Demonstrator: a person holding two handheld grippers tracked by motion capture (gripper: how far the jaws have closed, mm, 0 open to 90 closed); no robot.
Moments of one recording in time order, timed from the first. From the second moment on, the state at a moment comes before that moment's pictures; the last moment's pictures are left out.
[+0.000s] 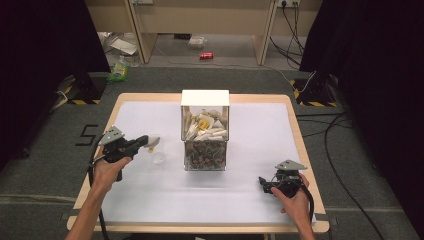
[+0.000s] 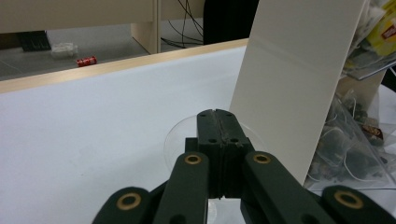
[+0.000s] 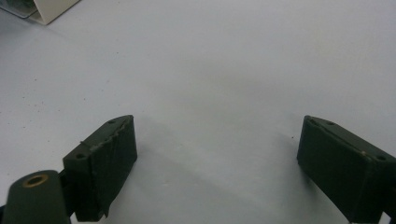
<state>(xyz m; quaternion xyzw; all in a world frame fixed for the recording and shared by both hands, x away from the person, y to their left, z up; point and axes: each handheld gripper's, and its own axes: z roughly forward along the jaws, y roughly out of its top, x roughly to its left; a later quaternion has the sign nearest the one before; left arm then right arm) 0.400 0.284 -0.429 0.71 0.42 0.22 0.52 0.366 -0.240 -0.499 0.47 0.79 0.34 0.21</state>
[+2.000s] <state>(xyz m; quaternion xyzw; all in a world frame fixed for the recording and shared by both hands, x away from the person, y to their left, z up) 0.391 0.269 -0.414 0.70 0.43 0.21 0.52 0.366 -0.240 -0.499 0.47 0.79 0.34 0.21</state>
